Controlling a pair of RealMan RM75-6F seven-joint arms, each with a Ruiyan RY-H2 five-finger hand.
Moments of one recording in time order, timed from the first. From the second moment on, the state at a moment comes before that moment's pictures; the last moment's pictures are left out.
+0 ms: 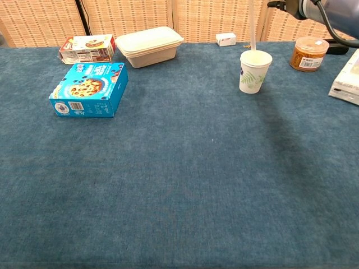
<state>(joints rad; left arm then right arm) -0.16 -0.91 -0.12 -1.72 1.29 1.30 -0.22 0.86 -1.65 0.69 -1.20 -0.74 0.82 0.48</state>
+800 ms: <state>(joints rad) -0.16 -0.90 -0.12 -1.72 1.30 1.29 -0.23 0.85 -1.72 0.62 -1.07 -0.82 0.79 0.53</state>
